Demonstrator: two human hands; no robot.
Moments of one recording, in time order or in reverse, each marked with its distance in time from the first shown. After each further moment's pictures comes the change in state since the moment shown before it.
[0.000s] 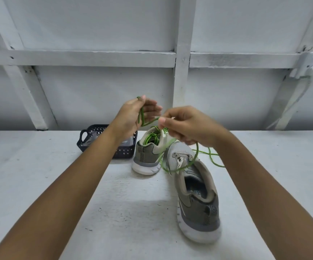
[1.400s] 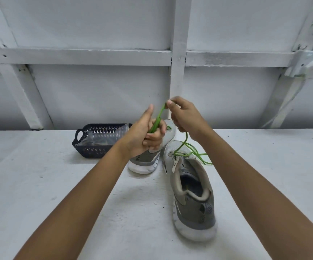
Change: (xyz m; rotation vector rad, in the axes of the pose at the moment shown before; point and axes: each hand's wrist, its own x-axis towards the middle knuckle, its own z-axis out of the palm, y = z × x) left_hand -0.023 -0.029 0.026 -0.076 -0.355 -0.195; right_hand 0.038 0.036 -0.005 0.097 0.464 0.067
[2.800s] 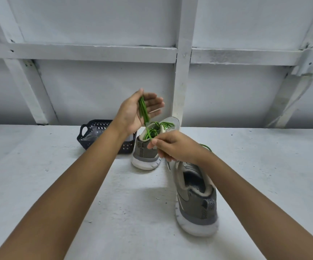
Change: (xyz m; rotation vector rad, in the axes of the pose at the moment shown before) left_hand 0.013 0.031 -0.025 -0.199 0.326 0.193; right_hand -0.054 0.012 0.022 -0.323 -0.478 -0.041
